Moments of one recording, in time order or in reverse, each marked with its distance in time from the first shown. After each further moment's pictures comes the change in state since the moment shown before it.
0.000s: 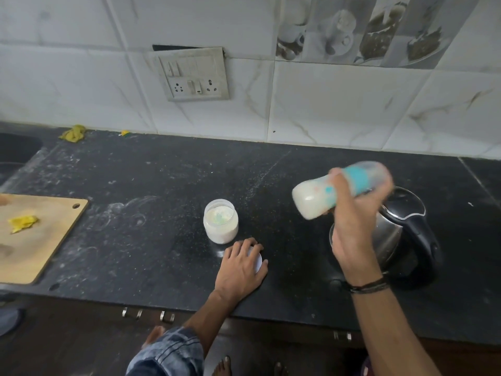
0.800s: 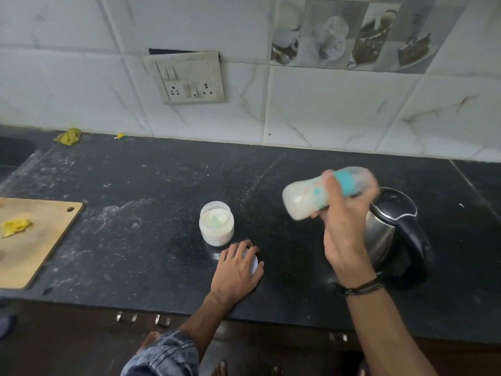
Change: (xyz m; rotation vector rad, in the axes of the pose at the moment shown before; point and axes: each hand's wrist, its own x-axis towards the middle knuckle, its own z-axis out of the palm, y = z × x) left_hand -0.001 0.000 0.000 0.003 0.011 0.004; right_hand -0.009 -0.004 0.002 0.024 0.056 0.053
